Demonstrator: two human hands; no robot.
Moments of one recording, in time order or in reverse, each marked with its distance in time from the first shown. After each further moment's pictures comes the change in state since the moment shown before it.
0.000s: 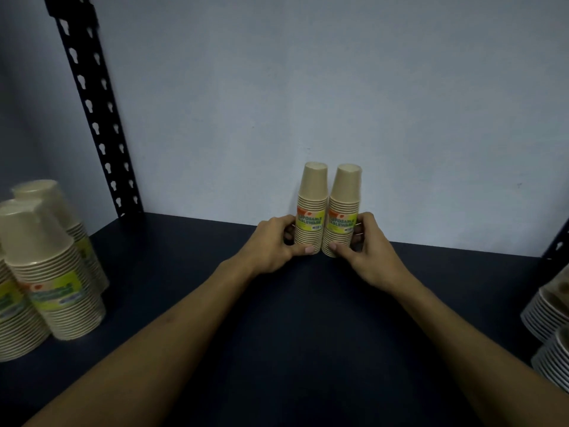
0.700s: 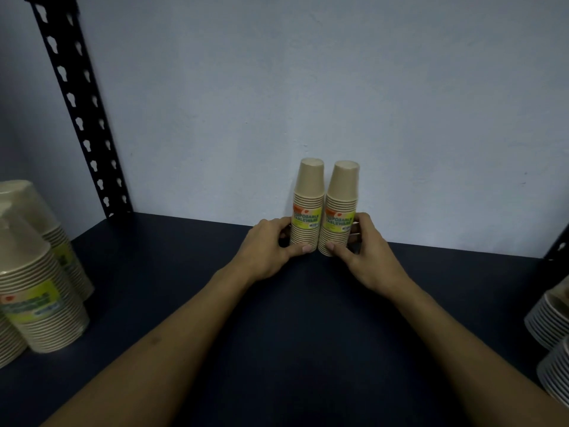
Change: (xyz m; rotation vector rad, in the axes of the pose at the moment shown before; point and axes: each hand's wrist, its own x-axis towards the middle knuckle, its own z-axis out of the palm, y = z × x) left_hand 0.001 -0.005 0.007 0.059 0.064 0.023; right_hand 0.006 0.007 0.003 -0.030 0.010 0.002
